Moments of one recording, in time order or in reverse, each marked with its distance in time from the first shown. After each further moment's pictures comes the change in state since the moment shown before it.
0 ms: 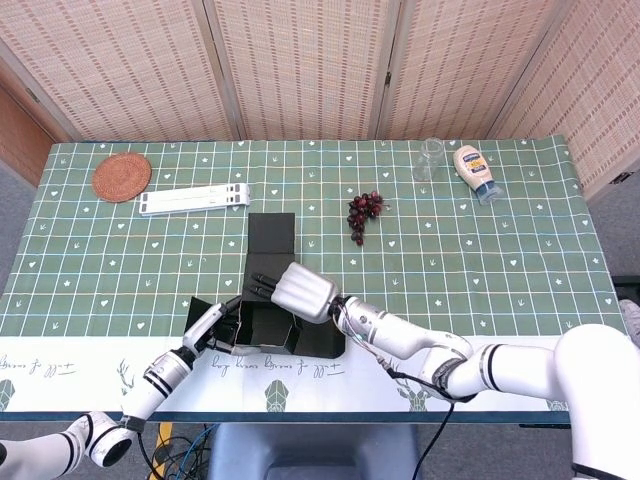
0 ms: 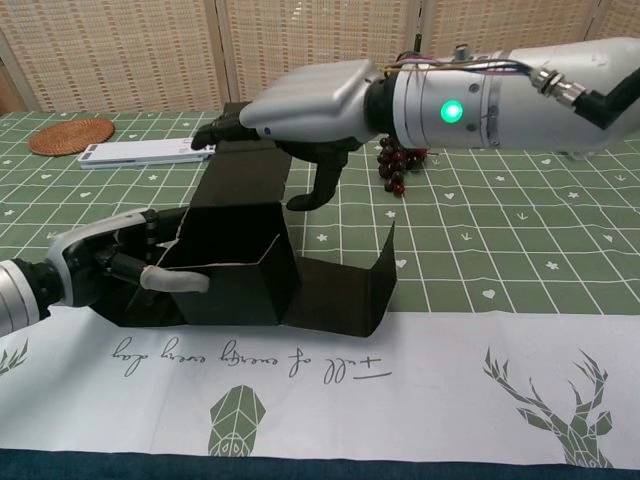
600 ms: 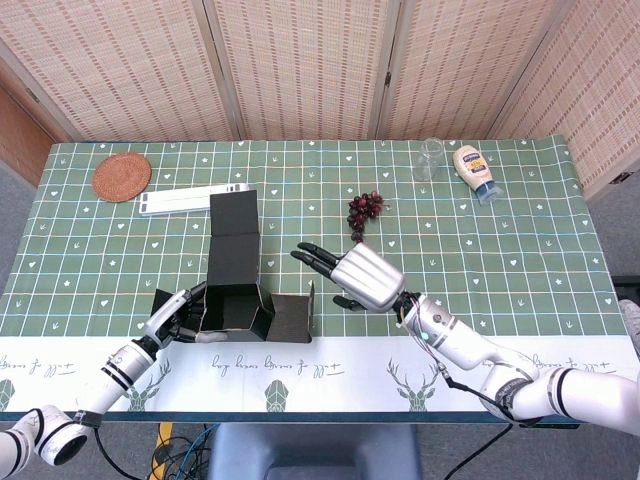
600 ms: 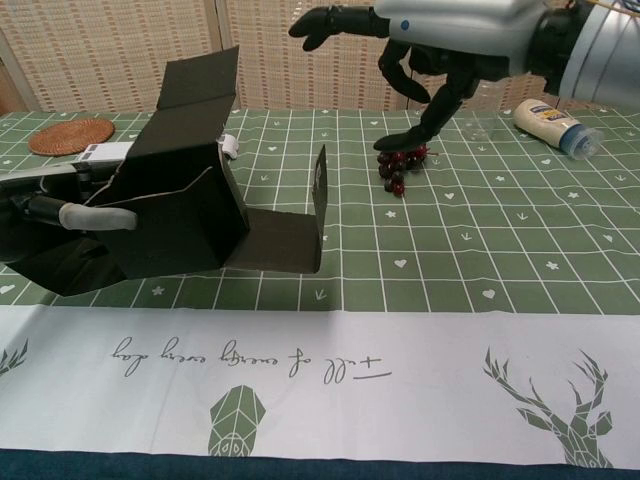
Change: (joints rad) left arm -0.006 0.235 0.025 -0.127 0.029 0.017 -0.221; right arm -0.256 0.150 -0.042 -0.086 -0.169 0.329 0.265
